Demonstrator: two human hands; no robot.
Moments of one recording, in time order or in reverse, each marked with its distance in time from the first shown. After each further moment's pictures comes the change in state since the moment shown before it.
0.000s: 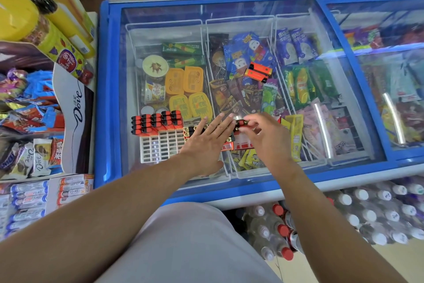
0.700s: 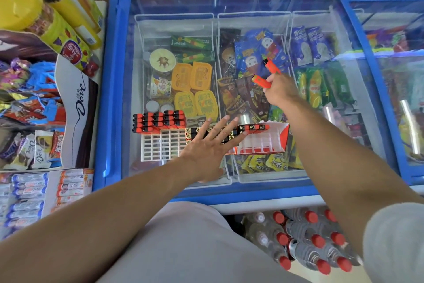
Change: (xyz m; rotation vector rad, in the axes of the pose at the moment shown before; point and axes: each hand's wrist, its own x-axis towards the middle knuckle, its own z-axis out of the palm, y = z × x) left_hand 0.002 0.001 -0.001 0.071 -0.059 0.007; right_hand 0.173 0.067 0.032 -0.293 -0.282 0.229
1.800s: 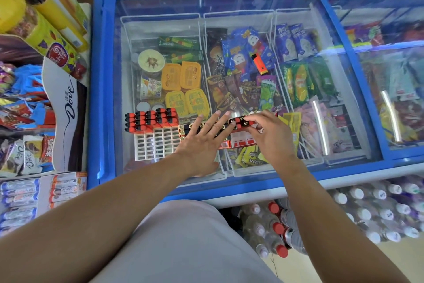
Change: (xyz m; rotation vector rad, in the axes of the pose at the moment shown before) left_hand 0.001 0.002 0.005 -0.034 0.032 -0.022; right_hand -0.168 0.010 0.019 0.145 0.205 -0.270
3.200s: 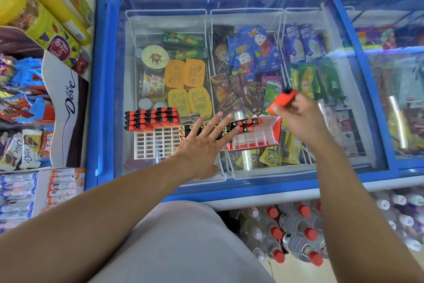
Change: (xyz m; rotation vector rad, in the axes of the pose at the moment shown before) left_hand 0.000 0.000 0.000 0.055 -0.008 -0.004; right_hand 0.039 0.007 -0.075 0.550 -0.156 0.329
